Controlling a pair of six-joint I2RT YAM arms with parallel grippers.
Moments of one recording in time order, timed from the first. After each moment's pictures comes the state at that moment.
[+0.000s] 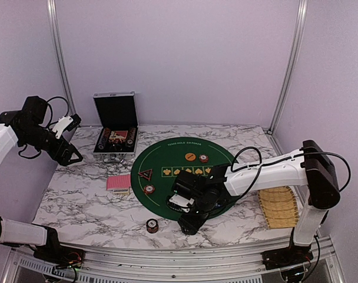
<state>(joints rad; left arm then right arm) -0.02 1.16 1.26 -1.13 0.36 0.55 1.15 1.83 1.23 -0.74 -0.10 0.23</state>
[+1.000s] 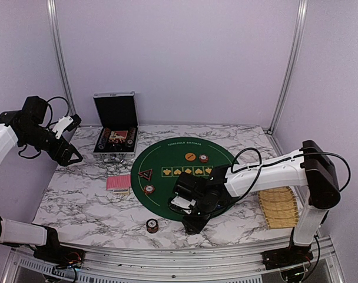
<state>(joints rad) -0.02 1.16 1.26 -1.13 0.36 0.56 1.15 1.83 1.21 -0.75 -0.09 0.23</state>
